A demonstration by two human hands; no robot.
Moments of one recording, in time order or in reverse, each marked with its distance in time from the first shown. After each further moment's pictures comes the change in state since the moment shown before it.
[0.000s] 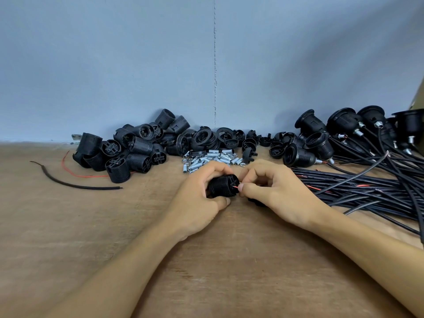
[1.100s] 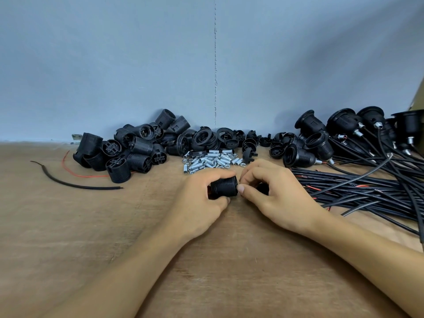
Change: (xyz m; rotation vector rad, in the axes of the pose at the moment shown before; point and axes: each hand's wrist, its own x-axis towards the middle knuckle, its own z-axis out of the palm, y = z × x) left_hand -0.002 0.002 0.001 0.251 0.087 0.071; right_hand -0.003 0.002 0.003 -0.296 0.054 -0.195
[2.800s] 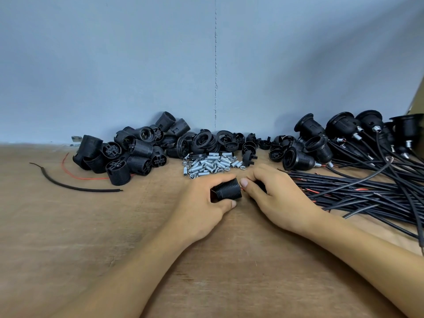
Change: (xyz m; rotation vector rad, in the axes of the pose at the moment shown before) left_hand 0.001 0.004 0.002 -0.022 -0.022 -0.043; right_hand 0.005 0.007 0.001 -0.135 -0.039 0.081
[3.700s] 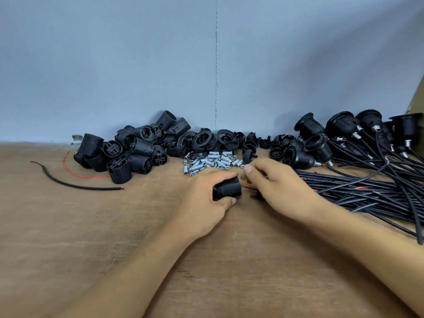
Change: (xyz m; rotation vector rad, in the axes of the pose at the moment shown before) left_hand 0.002 -0.002 0.002 0.111 0.034 0.046; right_hand 0.009 -0.004 -0.009 0.075 -0.003 0.094
